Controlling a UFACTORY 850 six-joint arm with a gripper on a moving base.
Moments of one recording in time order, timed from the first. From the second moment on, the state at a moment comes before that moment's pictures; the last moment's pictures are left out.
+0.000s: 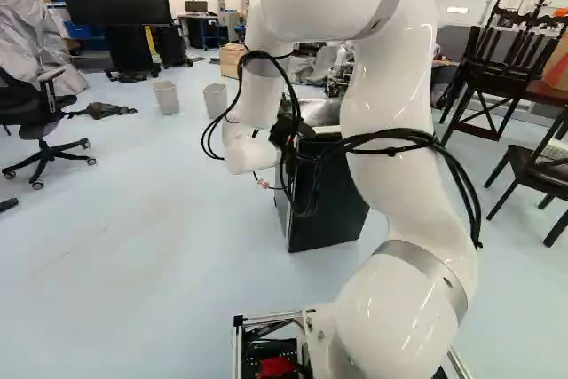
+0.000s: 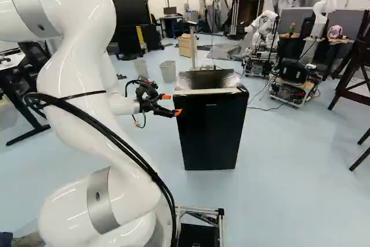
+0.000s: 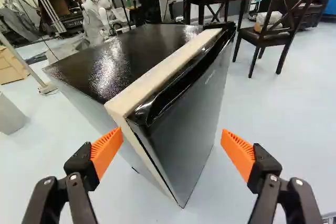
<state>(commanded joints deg) 30.0 -27.6 -41.2 83.2 66.7 -6.0</state>
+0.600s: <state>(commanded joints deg) 28.6 -28.1 -42.2 83.8 66.7 -6.0</state>
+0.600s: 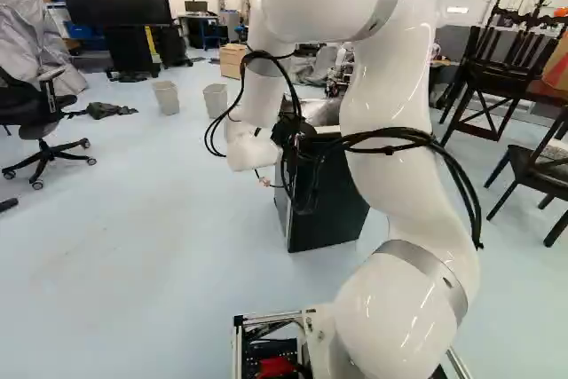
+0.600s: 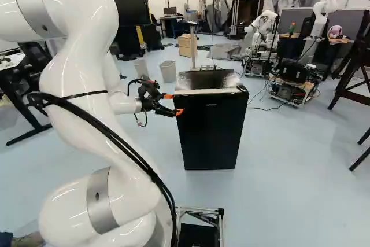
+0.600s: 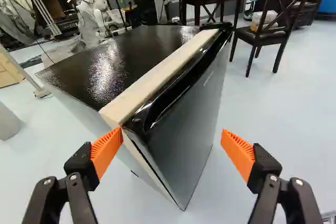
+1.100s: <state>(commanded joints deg) 27.8 -28.2 -42.2 85.3 66.7 -6.0</state>
